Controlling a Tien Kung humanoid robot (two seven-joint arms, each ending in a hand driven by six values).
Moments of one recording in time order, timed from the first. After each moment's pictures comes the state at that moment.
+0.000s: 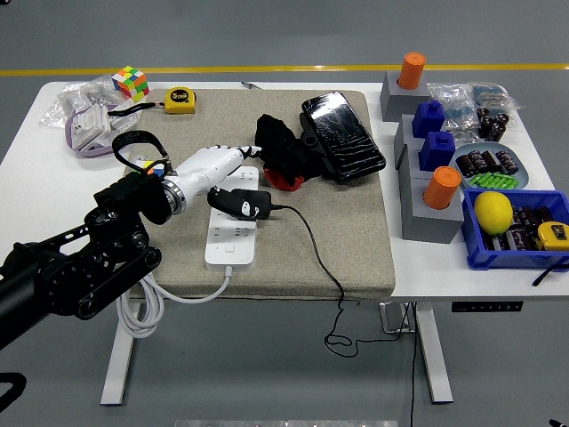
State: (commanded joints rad) left arm -0.71 0.23 -0.66 -1.09 1.84 0.02 0.15; right arm 0.03 -0.28 1.42 0.31 -1.19 0.10 -0.13
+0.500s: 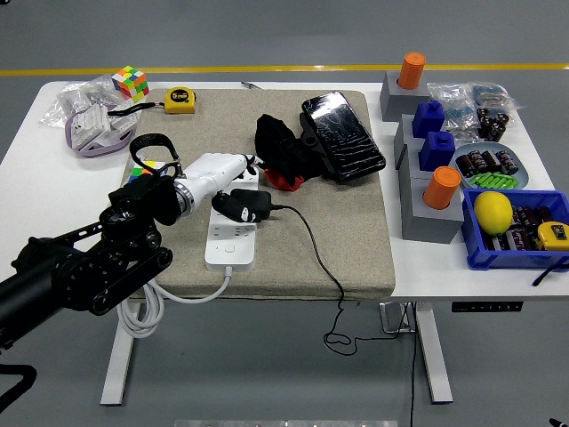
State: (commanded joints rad) left arm -0.75 0.21 -0.60 -1.00 1.86 0.03 0.18; right arm 0.03 -0.28 1.41 0.31 -1.19 0.10 -0.13
